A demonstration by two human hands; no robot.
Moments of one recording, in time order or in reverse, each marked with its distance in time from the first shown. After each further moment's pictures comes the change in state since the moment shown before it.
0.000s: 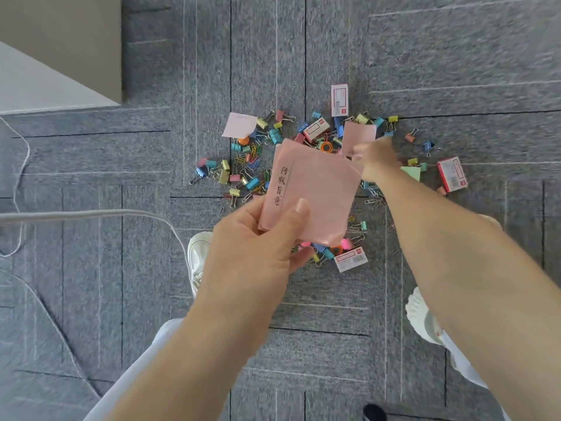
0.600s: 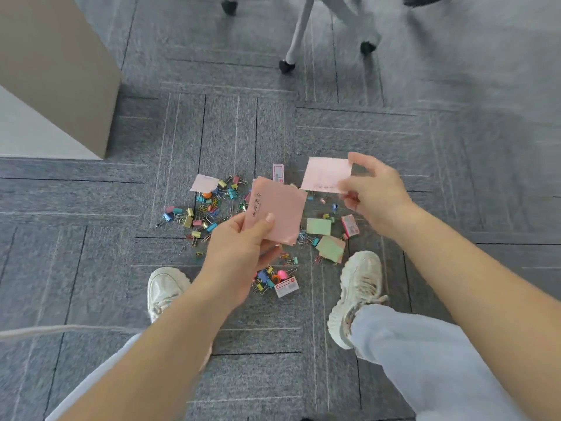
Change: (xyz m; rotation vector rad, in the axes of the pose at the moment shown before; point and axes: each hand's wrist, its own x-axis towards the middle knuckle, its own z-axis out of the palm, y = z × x) left_hand -0.054 0.039 0.011 -0.190 -0.166 -0.013; right_hand -0.284 -0.060 -0.214 0.832 0.093 -0.138
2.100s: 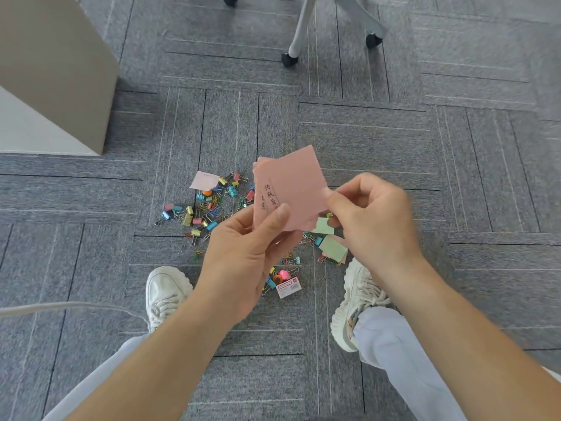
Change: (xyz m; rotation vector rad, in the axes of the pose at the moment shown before) left_hand -0.017 0.008 0.012 -0.345 -0.190 0.073; right_hand -0.068 0.003 0.029 -0.248 0.141 -0.274
